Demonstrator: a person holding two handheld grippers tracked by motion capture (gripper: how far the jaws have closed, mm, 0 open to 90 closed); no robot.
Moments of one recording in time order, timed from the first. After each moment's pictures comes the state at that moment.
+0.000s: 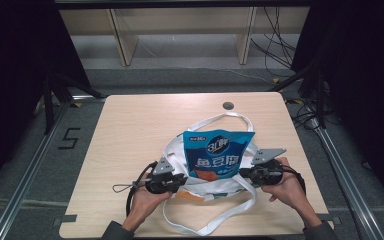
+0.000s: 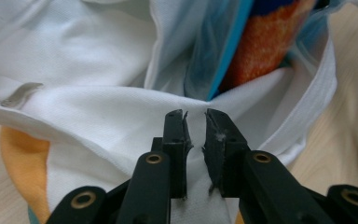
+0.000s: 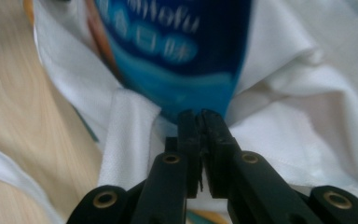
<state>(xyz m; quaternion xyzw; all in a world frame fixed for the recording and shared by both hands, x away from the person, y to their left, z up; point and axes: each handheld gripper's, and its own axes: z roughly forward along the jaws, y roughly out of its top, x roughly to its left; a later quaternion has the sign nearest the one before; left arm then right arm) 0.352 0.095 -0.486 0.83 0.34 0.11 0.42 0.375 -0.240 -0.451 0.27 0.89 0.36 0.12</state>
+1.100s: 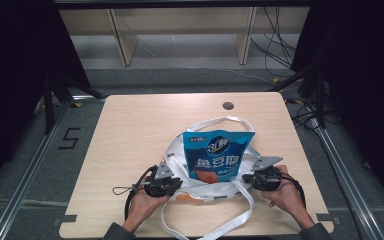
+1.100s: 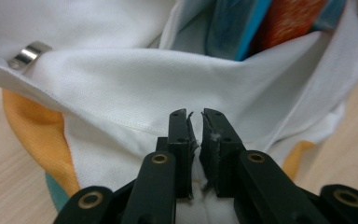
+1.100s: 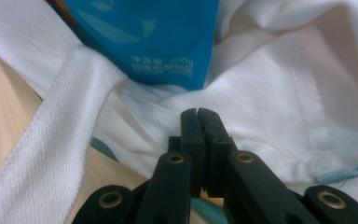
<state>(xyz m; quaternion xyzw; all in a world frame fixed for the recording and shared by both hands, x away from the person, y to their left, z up) 0.357 0.106 -0.503 0.84 0.35 0.12 0.39 0.372 -0.248 -0.487 0.31 0.89 0.32 0.13</state>
